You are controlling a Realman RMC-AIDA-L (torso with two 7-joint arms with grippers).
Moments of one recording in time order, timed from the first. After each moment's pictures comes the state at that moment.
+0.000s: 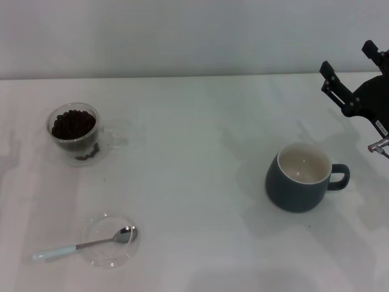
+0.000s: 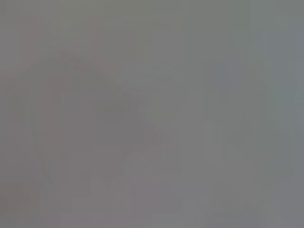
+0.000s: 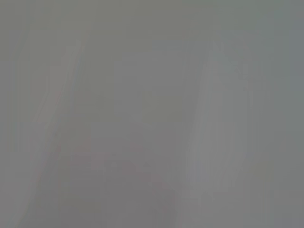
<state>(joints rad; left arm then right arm) -0.50 -2.09 0.69 -0.06 0.51 1.33 -0.29 0.37 2.01 -2.01 -0.21 0.35 -1.36 0.12</state>
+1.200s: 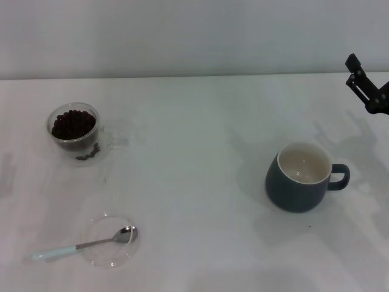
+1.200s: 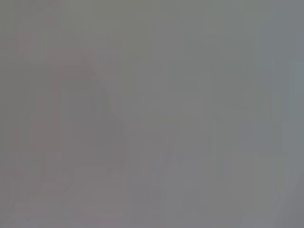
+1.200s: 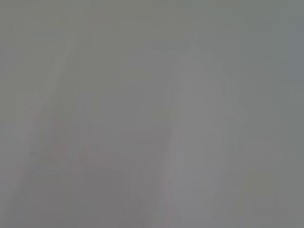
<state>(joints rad) -0.35 -2.08 0.70 -0.04 0.64 1.61 -0.80 0.34 2.01 -1.97 -0.19 0.36 -1.44 0.11</state>
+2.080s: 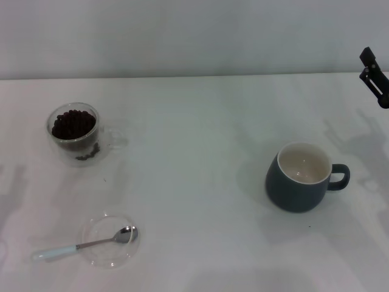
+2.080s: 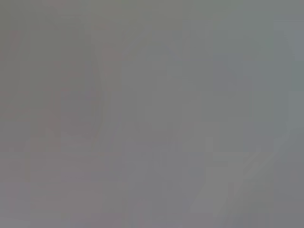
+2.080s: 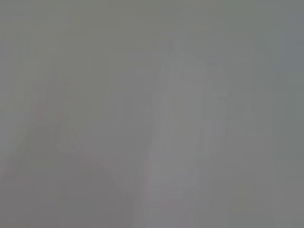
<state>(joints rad) -0.30 -2.08 0.70 -0.04 0.76 1.70 -1.02 0.34 2.00 -1.93 -0.18 0.36 -1.46 0.11</state>
